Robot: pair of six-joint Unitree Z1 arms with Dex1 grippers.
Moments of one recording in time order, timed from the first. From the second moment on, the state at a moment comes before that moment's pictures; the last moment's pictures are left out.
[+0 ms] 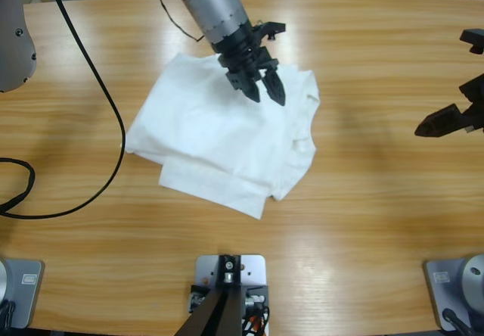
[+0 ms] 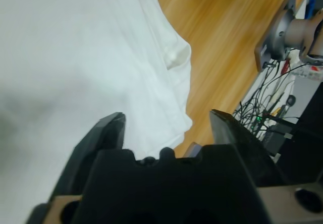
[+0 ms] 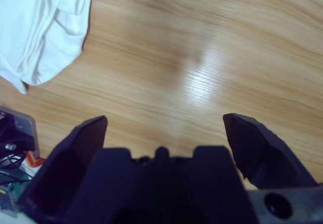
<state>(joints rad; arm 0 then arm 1) -0.74 2.59 -2.62 1.50 -0.66 -0.03 0.33 1.46 -1.13 1.04 0.14 0.04</state>
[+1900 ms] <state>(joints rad) -0.44 1.91 -1.22 0.79 -0.39 0.17 0.70 1.62 -0.99 0.54 0.35 0.14</state>
